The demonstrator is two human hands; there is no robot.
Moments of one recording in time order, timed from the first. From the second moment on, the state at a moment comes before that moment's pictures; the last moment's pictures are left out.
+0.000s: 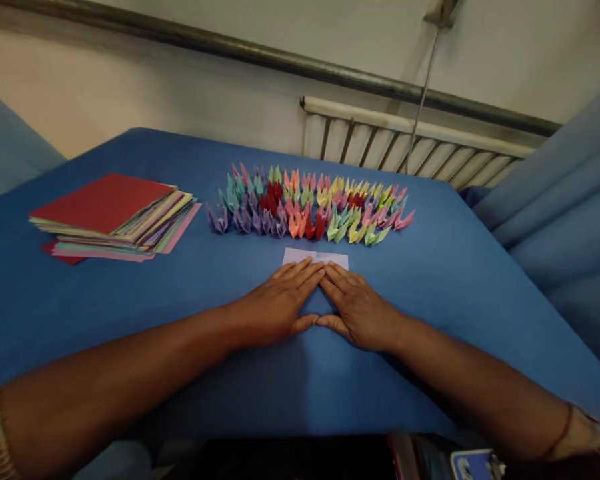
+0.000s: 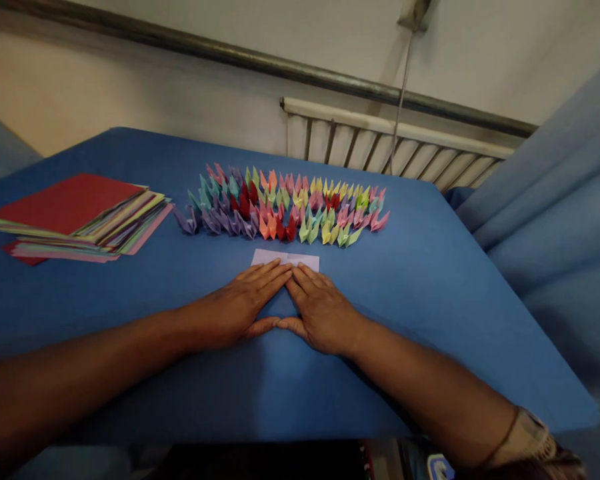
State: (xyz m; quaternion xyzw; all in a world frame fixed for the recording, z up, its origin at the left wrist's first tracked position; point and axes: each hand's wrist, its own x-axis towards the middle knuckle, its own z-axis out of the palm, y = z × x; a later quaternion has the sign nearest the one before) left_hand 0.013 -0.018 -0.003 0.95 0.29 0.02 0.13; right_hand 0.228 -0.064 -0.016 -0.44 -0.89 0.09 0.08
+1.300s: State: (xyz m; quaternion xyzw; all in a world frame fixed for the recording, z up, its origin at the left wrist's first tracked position) left_hand -0.008 -0.022 0.021 0.93 0.34 -0.07 0.07; right_hand 0.229 -0.082 -0.006 -0.55 -0.83 -0.03 0.05
